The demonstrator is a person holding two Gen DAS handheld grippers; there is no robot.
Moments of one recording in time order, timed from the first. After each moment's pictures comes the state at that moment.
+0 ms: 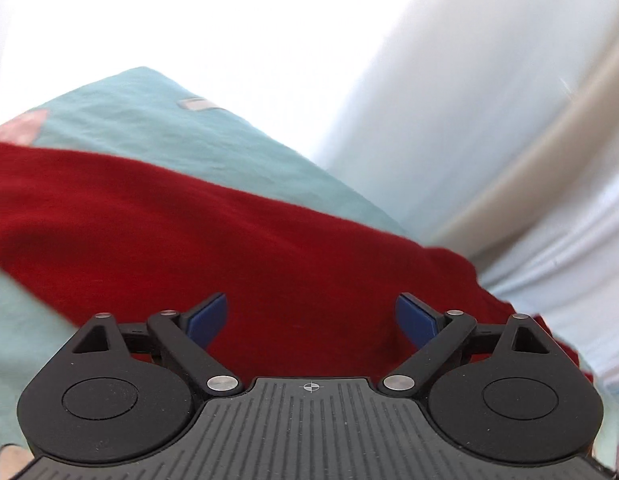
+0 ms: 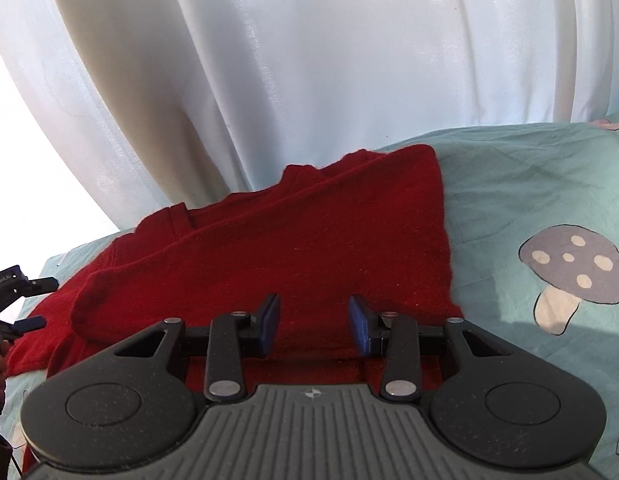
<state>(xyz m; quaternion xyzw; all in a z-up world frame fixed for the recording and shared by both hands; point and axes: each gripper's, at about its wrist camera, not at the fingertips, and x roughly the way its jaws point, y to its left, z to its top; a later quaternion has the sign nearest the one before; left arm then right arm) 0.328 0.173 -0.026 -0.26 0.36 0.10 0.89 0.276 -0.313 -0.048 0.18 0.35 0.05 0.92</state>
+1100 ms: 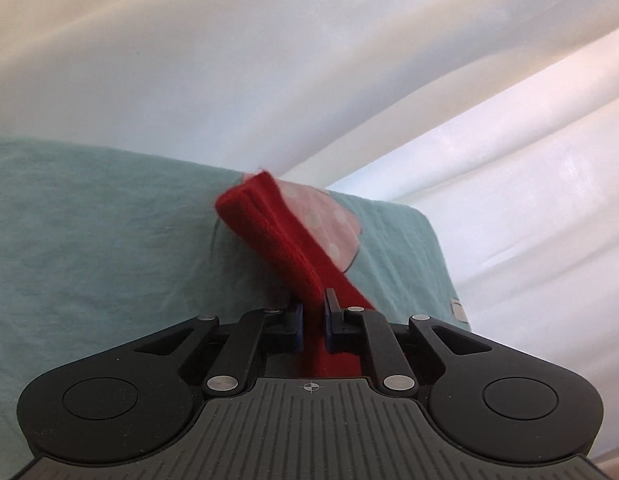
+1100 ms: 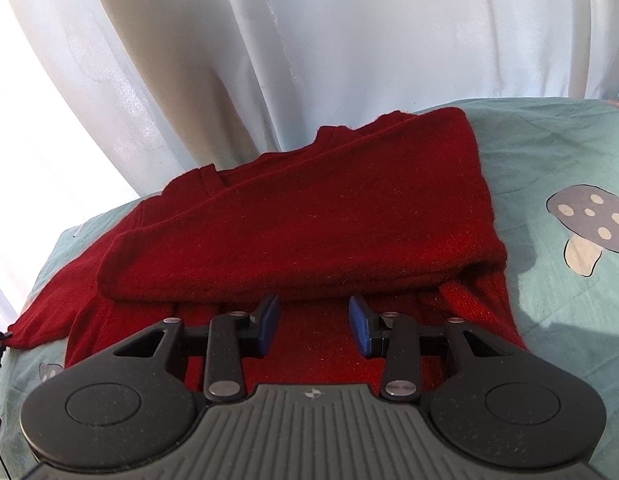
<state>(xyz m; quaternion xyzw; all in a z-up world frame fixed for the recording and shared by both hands) 0.242 0.396 -0.046 -0.45 0.20 0.30 0.81 0.259 -0.280 -0.053 0.17 0.38 0.06 0.91</state>
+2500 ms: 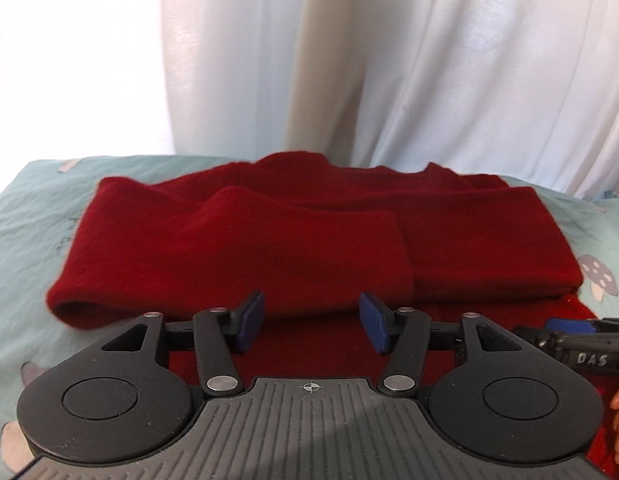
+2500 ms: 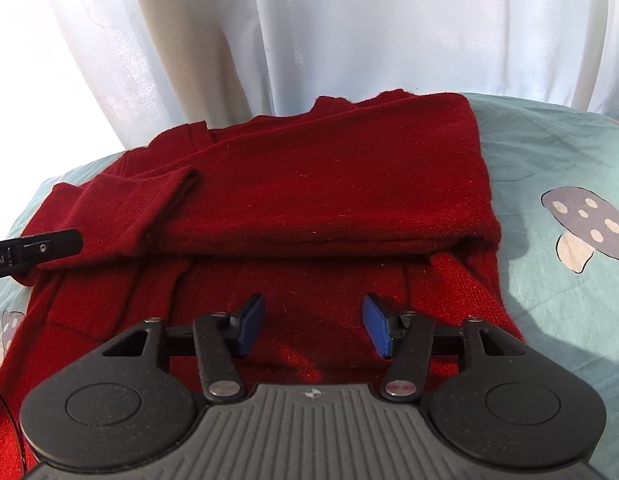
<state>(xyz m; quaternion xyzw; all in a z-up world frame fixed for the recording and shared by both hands) 0.265 0.004 -0.012 0.00 0.37 -0.05 0.93 0.256 -0.264 -0.065 0.10 0.40 0.06 0.91</state>
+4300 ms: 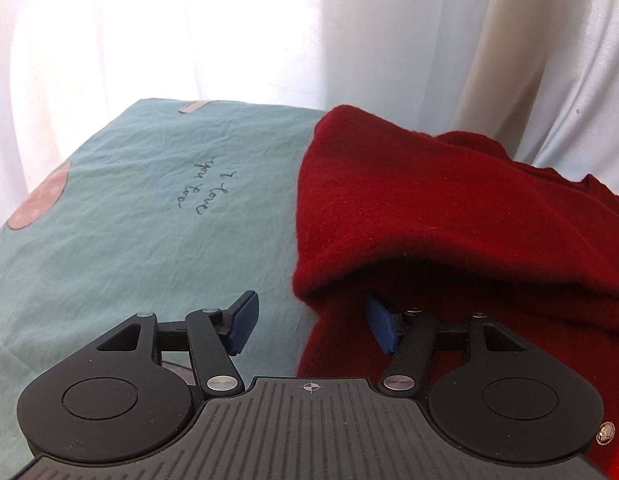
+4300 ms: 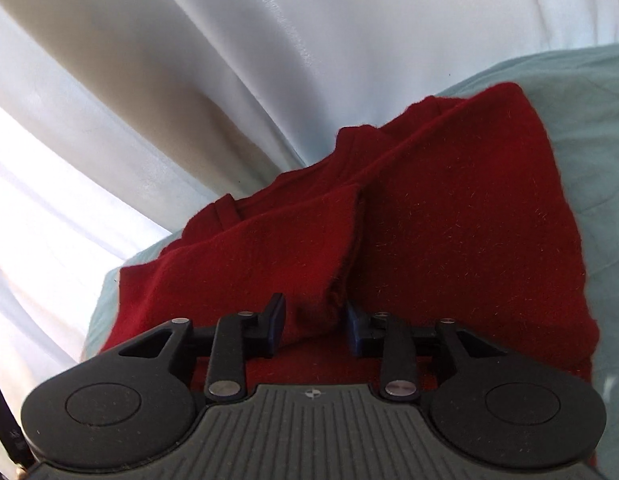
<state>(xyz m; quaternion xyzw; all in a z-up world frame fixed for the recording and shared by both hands) 0.306 0.083 -0.037 -0.03 0.41 0.11 0.91 0.347 -0.313 -0.062 0.30 0.40 0.14 0.85</state>
